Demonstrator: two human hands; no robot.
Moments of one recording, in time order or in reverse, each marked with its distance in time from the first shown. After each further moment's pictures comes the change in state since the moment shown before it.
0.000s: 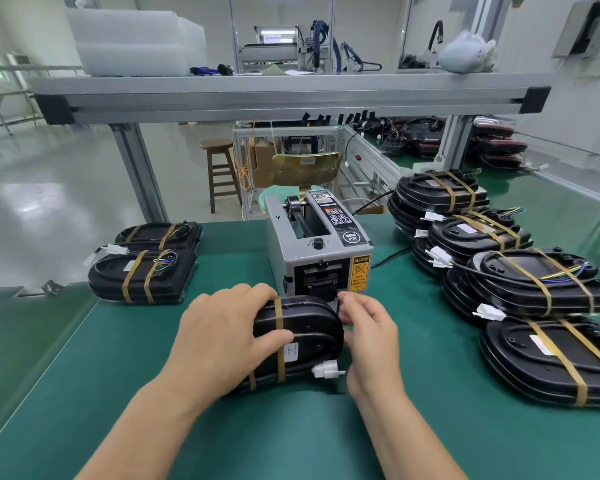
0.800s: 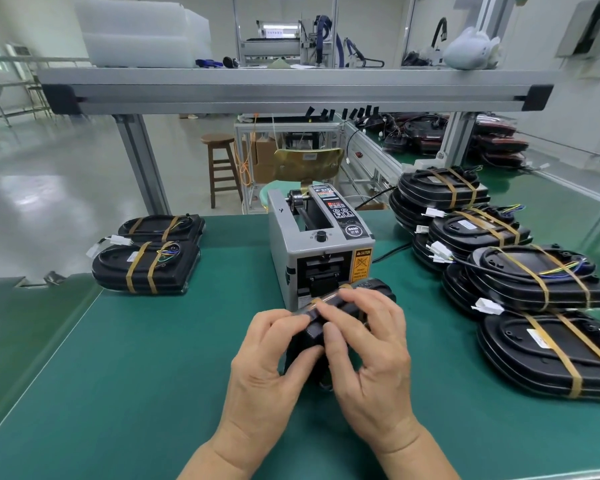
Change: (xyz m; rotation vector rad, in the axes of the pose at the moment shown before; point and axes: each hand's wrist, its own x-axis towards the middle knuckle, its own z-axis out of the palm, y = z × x) left_hand -0.043 0.036 0.067 -0.862 0.502 0.137; right_hand -0.035 0.004 -0.031 -0.677 -0.137 -1.137
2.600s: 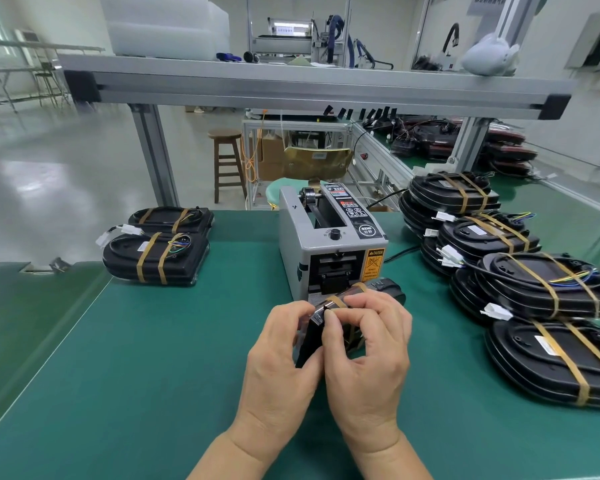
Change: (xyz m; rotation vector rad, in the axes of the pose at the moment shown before) left_hand 0.000 0.009 0.003 -0.006 0.018 -0.172; right_hand 0.001 -0.030 0.023 -0.004 0.222 0.136
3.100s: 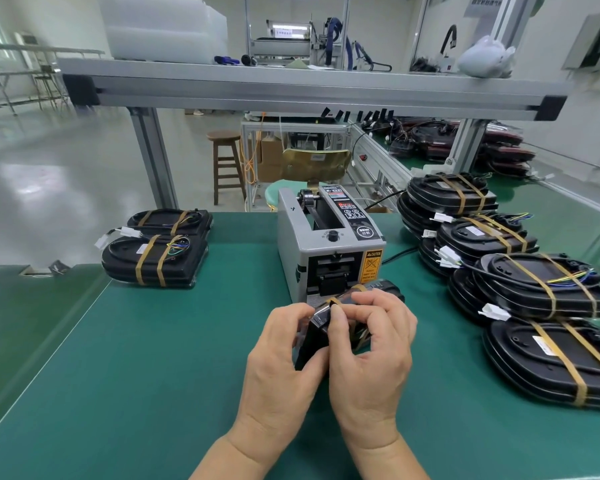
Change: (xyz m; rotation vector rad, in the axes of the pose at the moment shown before) left_hand 0.000 0.001 0.000 0.016 -0.020 0.005; right_hand 0.002 -0.003 0.001 -0.015 0.058 0.113
